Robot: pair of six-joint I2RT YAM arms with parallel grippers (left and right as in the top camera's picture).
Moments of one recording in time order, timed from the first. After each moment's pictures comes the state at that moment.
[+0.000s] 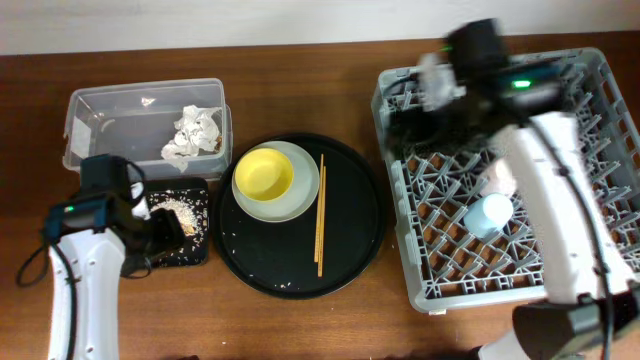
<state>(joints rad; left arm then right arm) 0.24 1.32 1.09 -1.21 0.04 -0.22 0.28 1.74 1.91 -1.38 -0.23 0.12</state>
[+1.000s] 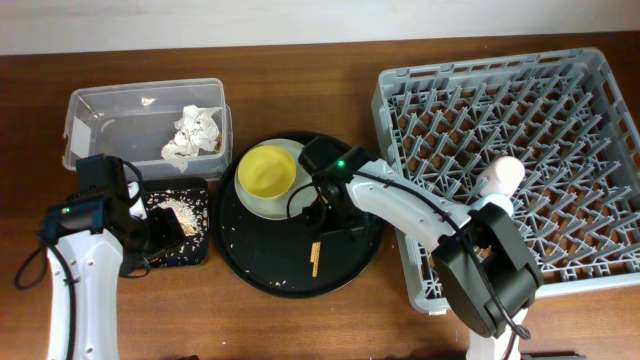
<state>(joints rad) 0.24 1.32 1.09 -1.19 0.04 -0.23 0.66 1.98 1.43 -1.00 -0.14 0.45</state>
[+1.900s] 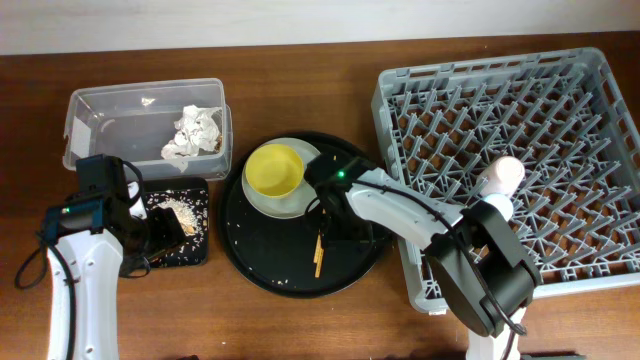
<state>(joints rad) 0.24 1.32 1.09 -1.19 0.04 -0.23 0.66 1.99 1.35 -1.04 0.01 0.68</state>
